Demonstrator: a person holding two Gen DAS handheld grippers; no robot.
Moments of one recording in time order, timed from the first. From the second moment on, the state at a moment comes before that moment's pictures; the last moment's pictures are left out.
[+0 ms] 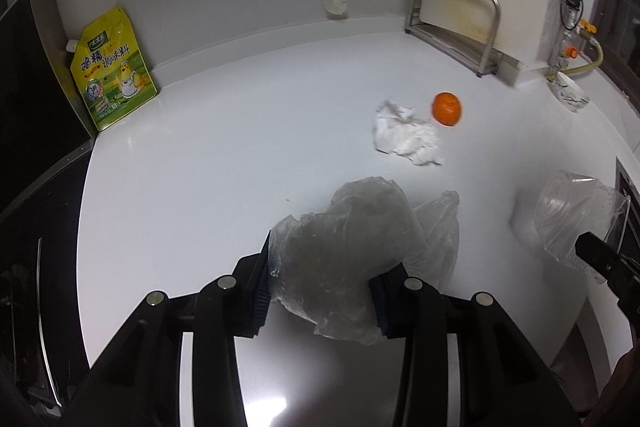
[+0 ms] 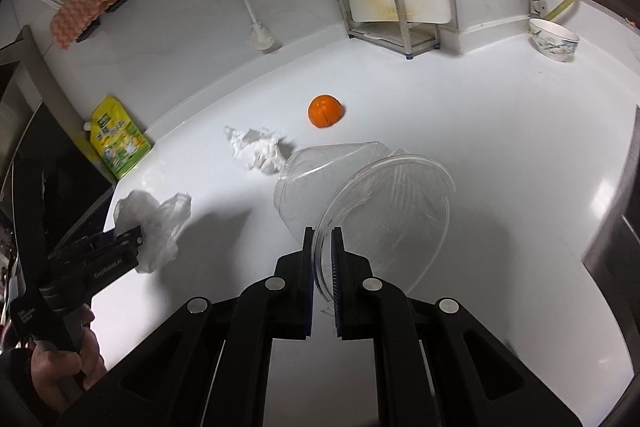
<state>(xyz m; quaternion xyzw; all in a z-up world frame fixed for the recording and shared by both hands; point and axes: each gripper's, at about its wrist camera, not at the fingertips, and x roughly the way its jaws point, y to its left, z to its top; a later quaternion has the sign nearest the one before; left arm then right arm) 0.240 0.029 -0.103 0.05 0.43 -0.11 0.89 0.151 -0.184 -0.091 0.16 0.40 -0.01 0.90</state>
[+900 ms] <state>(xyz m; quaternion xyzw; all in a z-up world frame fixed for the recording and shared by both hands) -0.017 -0.041 -0.081 0.03 0.44 -0.08 0.89 -0.081 -0.234 -0.080 0.13 0.43 0.08 0.89</state>
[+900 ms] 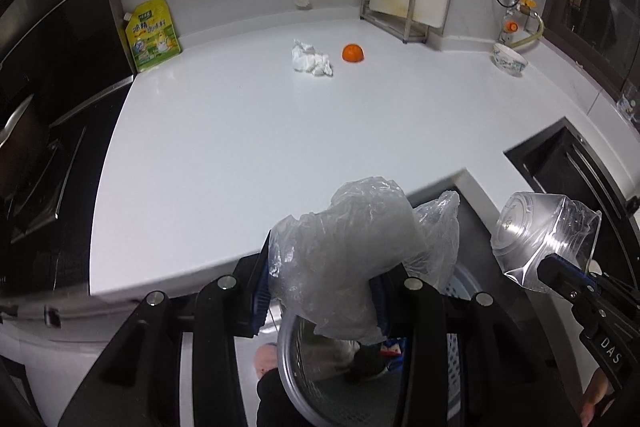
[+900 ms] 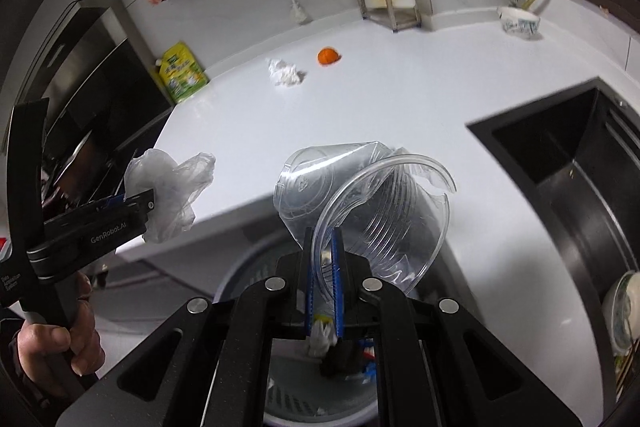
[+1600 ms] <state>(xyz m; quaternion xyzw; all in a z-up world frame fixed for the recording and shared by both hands) -0.048 -0.051 -0.190 0.06 0.53 -0.11 0.84 -0.103 -0.214 -0.190 0.15 0.52 0.08 0.83</state>
